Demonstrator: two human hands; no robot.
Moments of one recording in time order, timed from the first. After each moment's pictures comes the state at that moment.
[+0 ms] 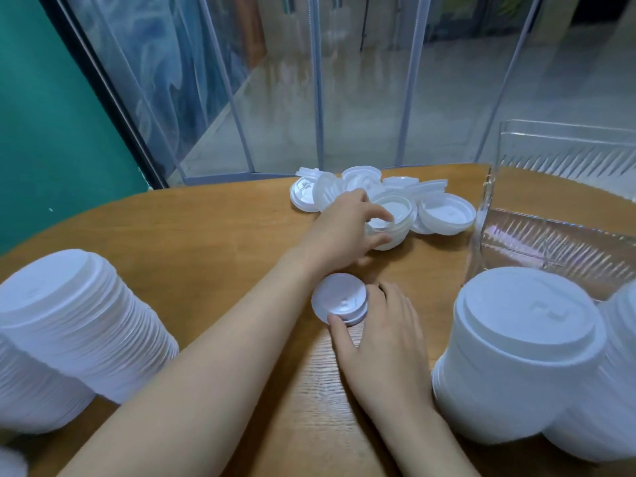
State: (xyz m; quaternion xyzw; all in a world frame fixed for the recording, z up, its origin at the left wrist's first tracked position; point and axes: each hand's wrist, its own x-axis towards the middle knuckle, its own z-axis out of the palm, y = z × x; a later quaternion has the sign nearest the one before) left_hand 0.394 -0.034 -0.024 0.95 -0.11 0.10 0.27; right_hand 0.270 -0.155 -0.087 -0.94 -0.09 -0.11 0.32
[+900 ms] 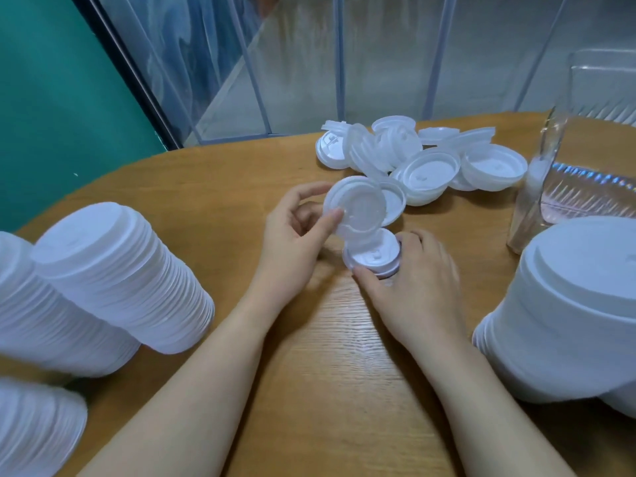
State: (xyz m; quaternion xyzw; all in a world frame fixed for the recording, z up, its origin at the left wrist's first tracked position) left_hand 0.279 0.019 -0.048 0.74 0.02 0.22 0.64; right_hand 0.291 -0.145 -0.086 -0.94 -0.09 -0.09 0.31
